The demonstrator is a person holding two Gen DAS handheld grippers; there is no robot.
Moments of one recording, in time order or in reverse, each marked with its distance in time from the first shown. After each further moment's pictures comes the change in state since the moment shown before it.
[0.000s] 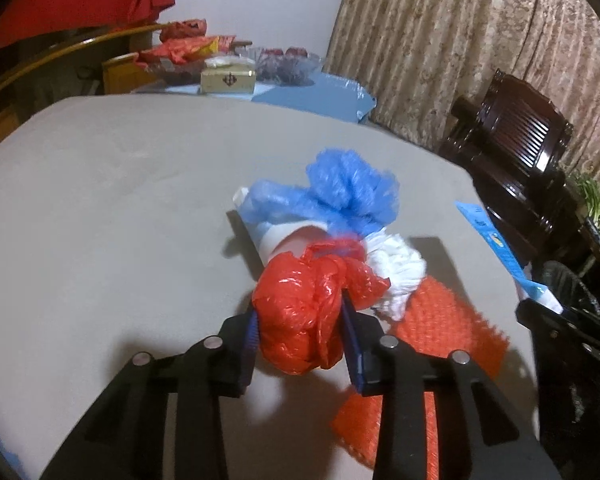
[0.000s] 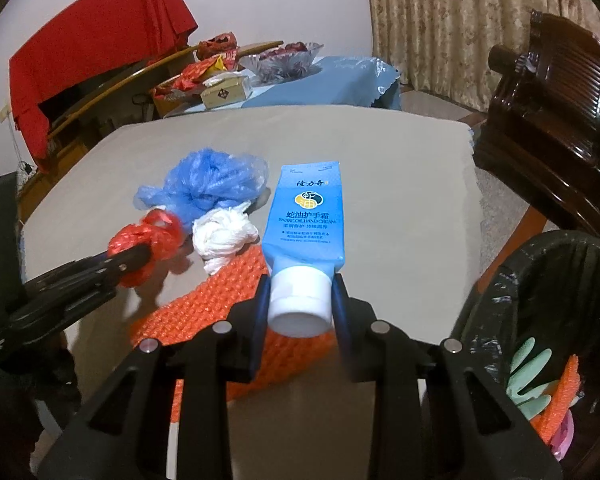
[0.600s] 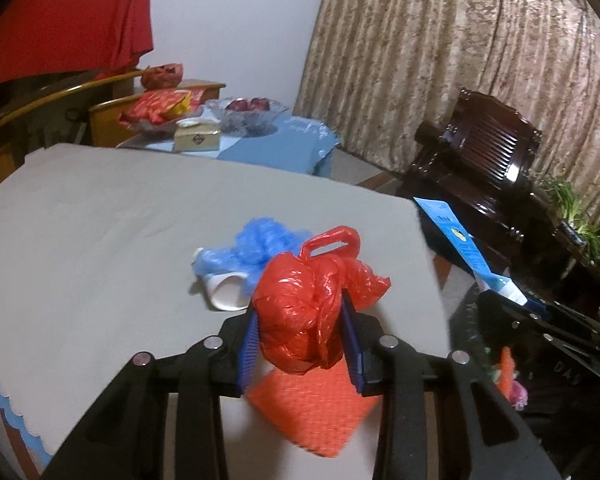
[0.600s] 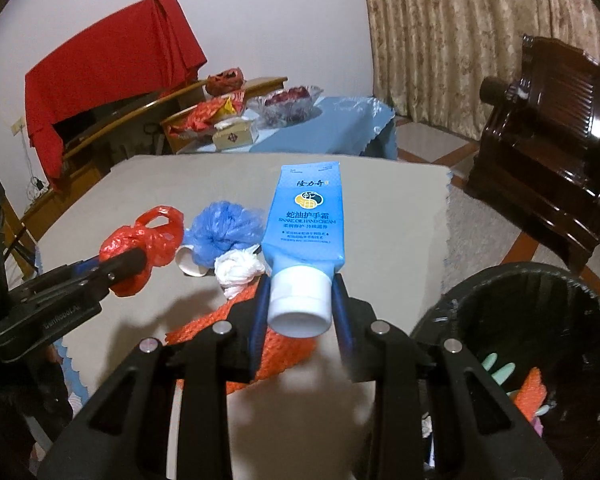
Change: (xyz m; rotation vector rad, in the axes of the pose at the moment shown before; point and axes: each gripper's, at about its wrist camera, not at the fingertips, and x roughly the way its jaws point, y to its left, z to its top) left arm -0.079 -0.067 0.023 0.065 -0.112 -0.057; right arm -0.085 -0.013 0.013 -0.009 -0.125 0.010
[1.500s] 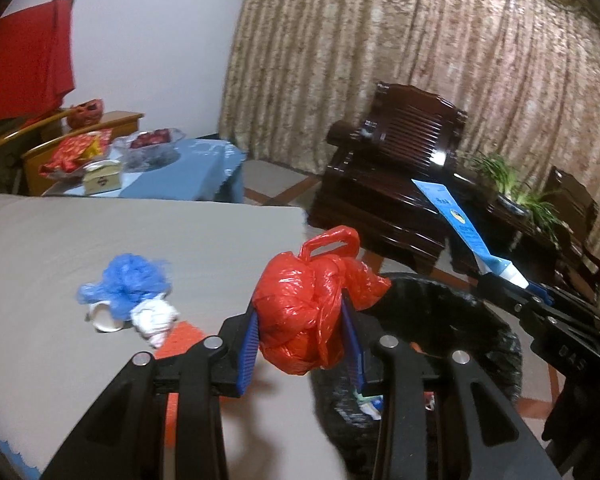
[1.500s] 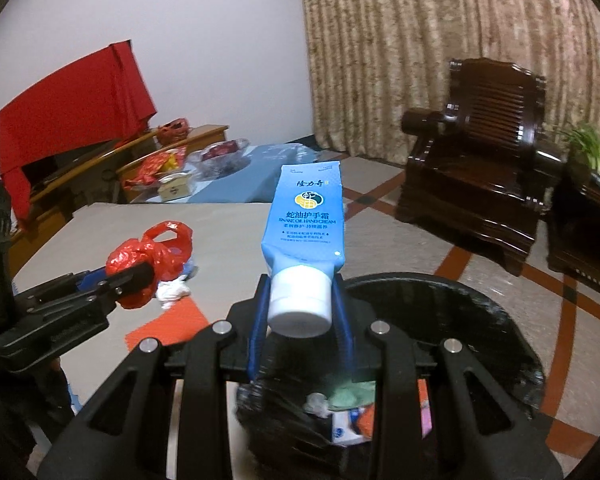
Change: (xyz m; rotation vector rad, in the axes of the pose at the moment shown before) left arm -0.023 -0.138 0.004 0.155 -0.033 -0.201; right arm -0.130 -0.094 -0.020 0.084 -0.142 -0.195
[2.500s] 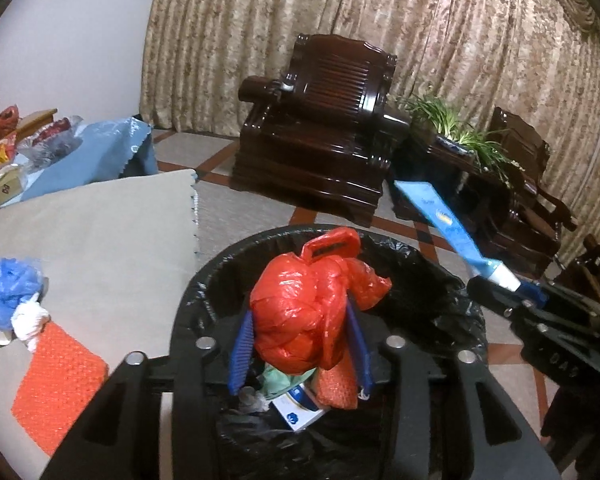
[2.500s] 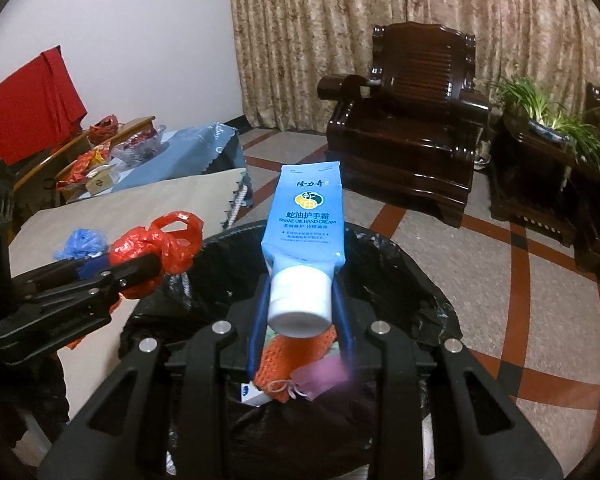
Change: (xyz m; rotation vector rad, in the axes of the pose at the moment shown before) left arm 0.072 -0.103 -0.029 0.135 0.142 -0.212; right arm -0.006 -0.098 -0.056 0.123 0.097 -0.196
